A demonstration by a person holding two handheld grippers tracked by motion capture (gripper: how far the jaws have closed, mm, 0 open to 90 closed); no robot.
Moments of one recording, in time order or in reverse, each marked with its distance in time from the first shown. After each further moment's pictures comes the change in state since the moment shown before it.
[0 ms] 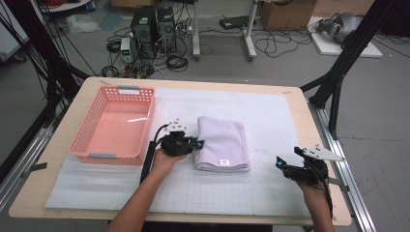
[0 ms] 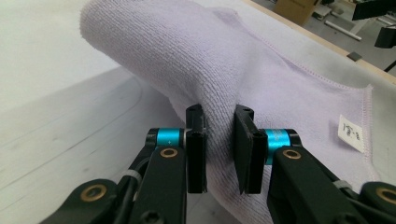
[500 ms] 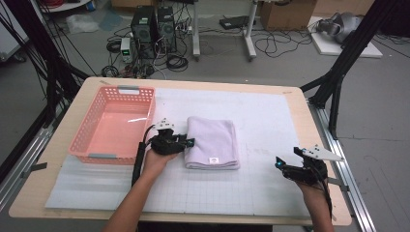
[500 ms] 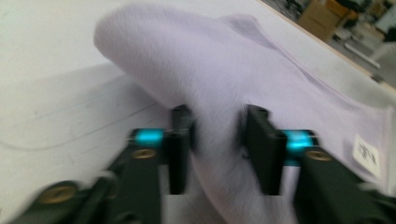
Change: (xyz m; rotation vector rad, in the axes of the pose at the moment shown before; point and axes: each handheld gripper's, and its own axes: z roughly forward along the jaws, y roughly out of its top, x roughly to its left) left arm 0.018 -0.010 -0.012 -0.034 0.102 -0.175; right arm 0.000 0.000 0.001 0.002 0.002 -0.004
